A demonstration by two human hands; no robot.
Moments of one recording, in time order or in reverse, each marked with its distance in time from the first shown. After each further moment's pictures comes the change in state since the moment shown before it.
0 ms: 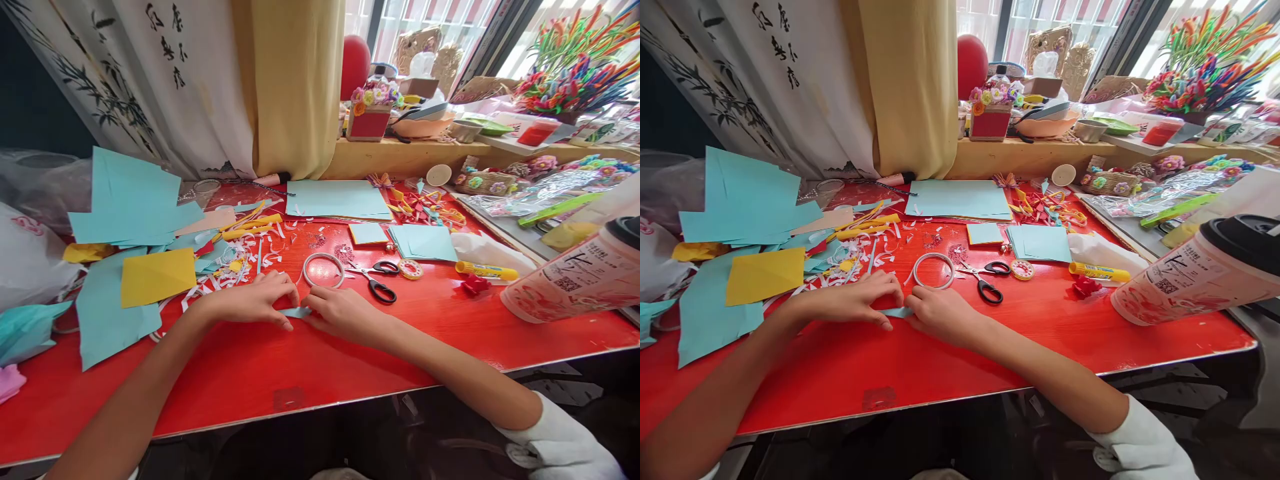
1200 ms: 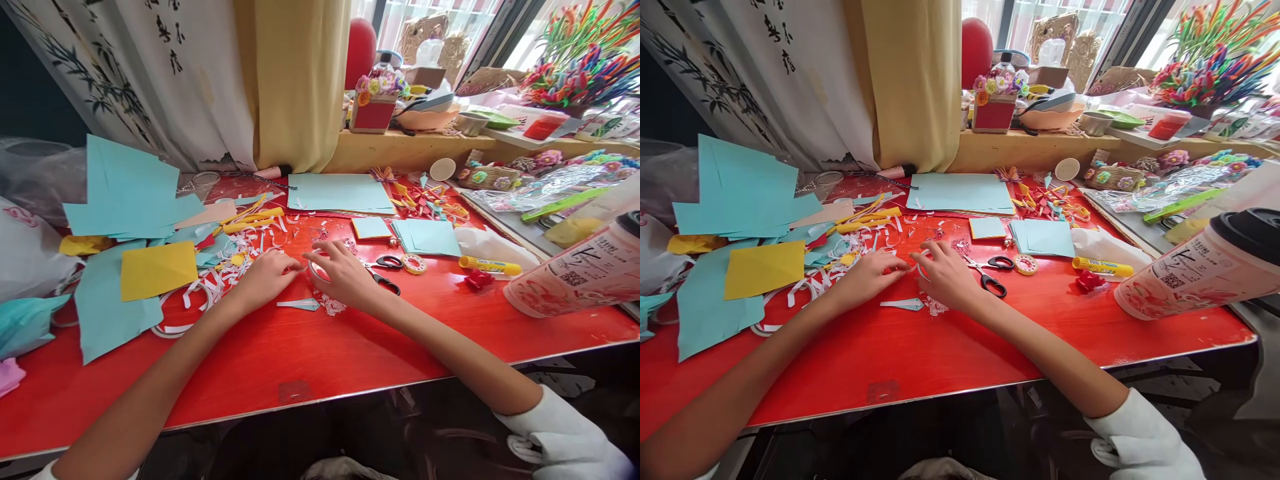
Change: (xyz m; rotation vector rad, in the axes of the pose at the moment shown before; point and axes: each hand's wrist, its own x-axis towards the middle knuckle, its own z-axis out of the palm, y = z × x) left_hand 0.028 -0.011 0.018 0.173 0.581 -0.058; right_hand 0.027 0.028 0.003 -0.036 0.280 0.125
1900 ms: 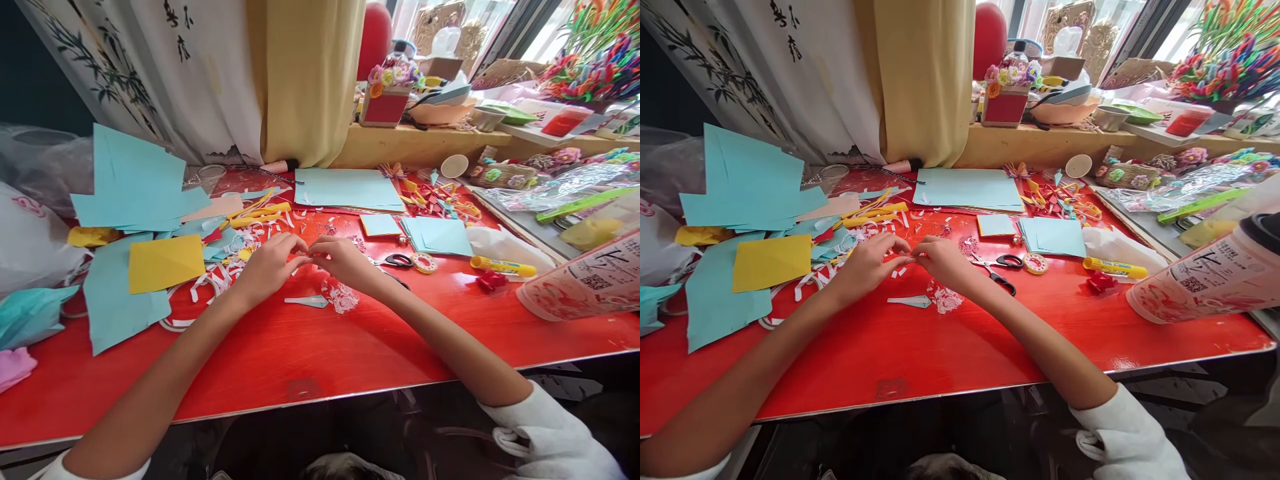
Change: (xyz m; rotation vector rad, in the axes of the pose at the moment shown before) left_hand -0.003 0.005 -0.007 -0.099 0.261 0.052; right_hand 0.032 -0.002 -0.002 0.354 -0.030 0.009
